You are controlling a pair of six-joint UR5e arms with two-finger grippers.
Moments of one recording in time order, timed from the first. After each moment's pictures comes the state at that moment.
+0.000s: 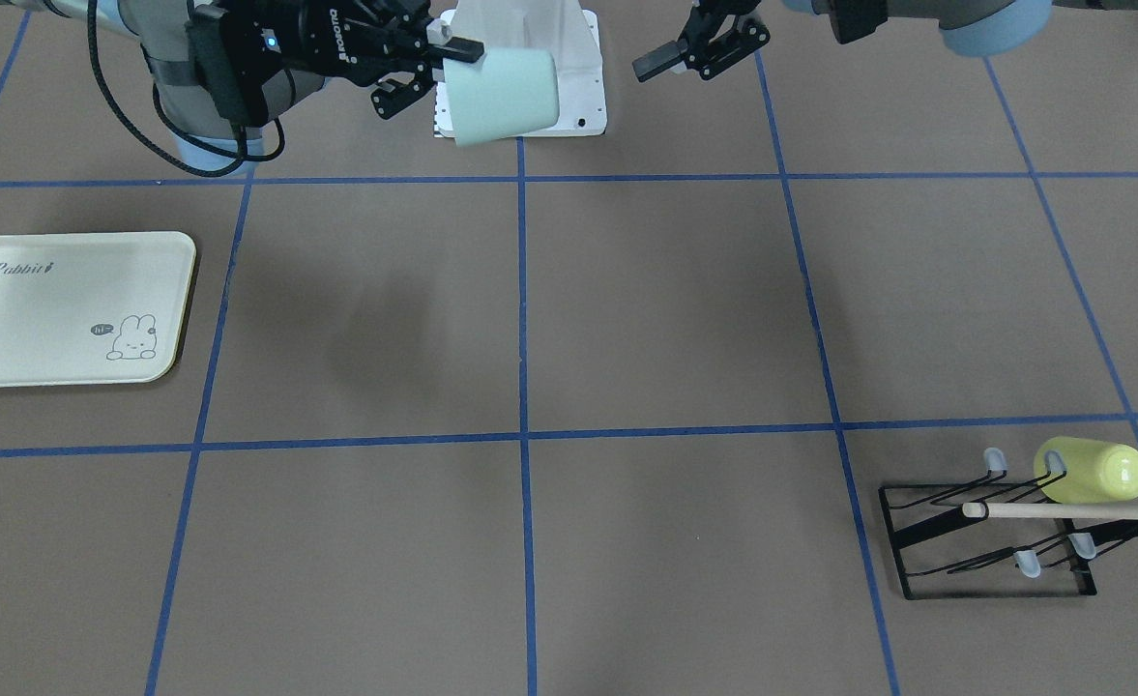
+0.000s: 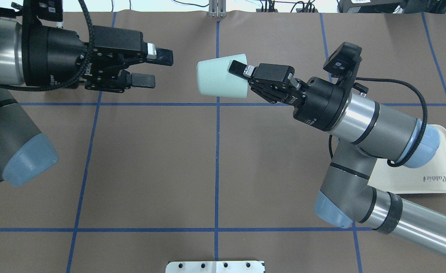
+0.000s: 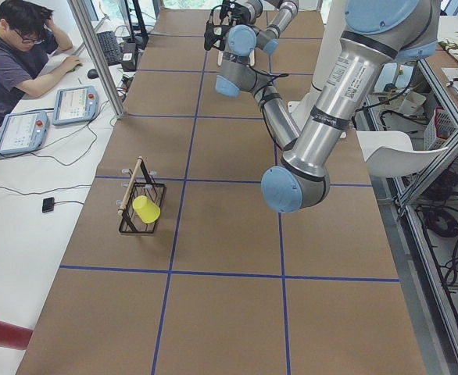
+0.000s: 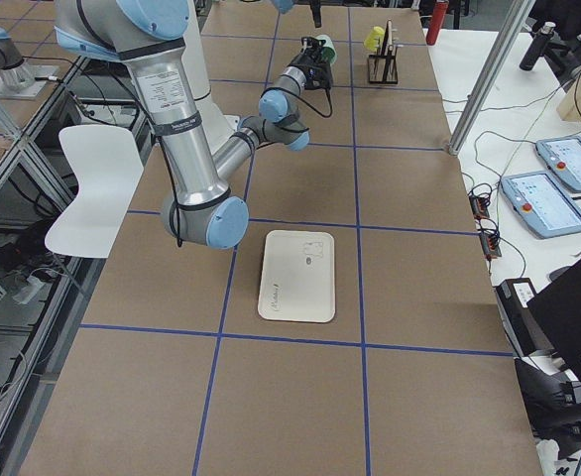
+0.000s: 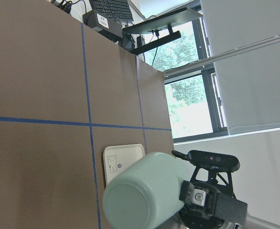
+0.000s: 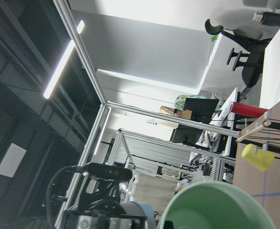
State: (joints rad) left arm -0.84 -2.05 -2.01 -2.60 -2.16 -1.70; right arm 0.58 -1.14 1.76 0.06 1.54 1.68
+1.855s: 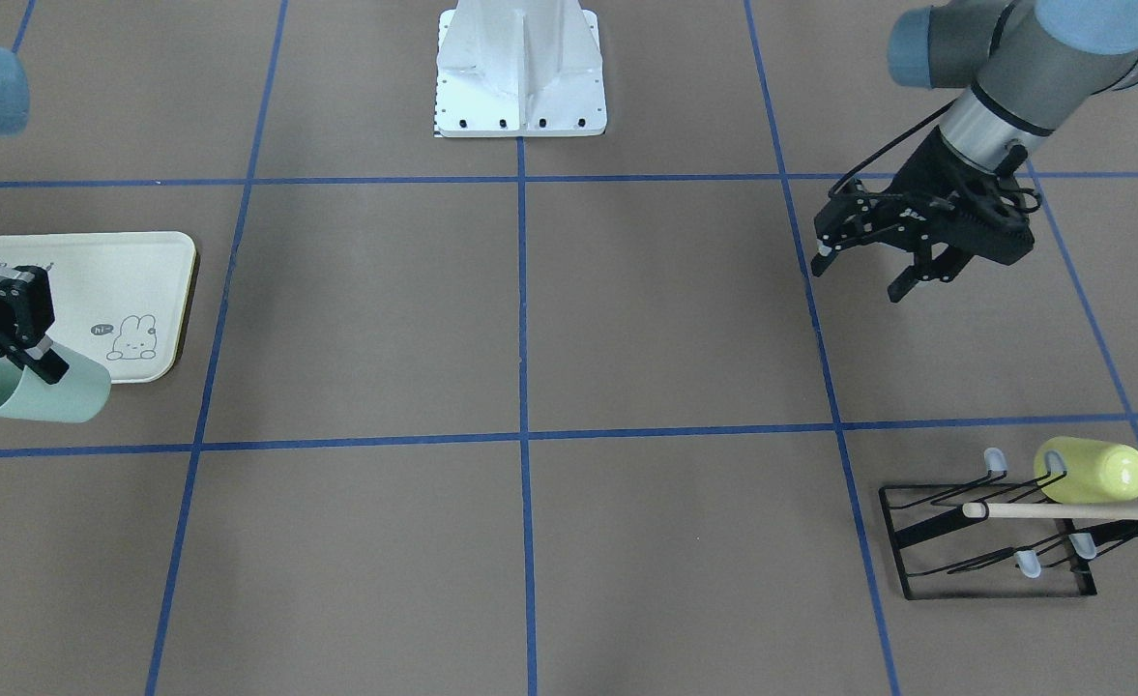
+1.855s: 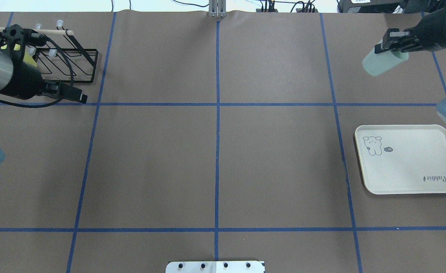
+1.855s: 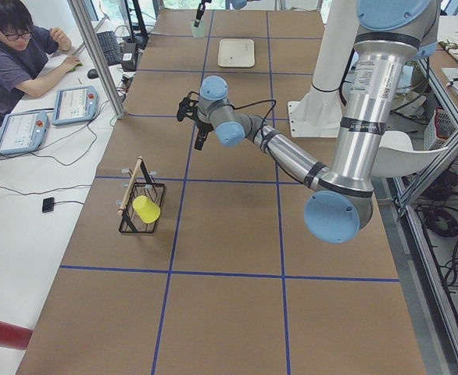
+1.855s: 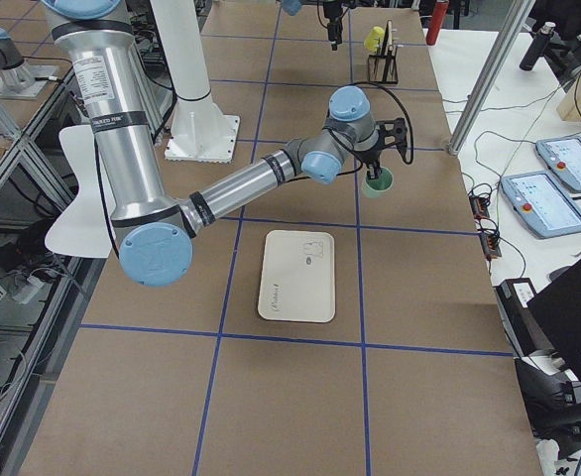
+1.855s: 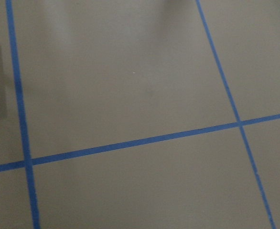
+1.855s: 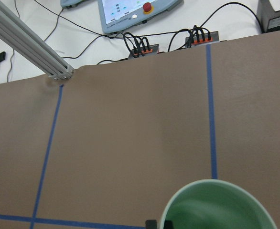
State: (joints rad) left arm -0.98 -1.70 -1.93 -2.00 -2.16 -0.74; right arm 1.18 -1.38 1.84 -1.06 2.23 0.88
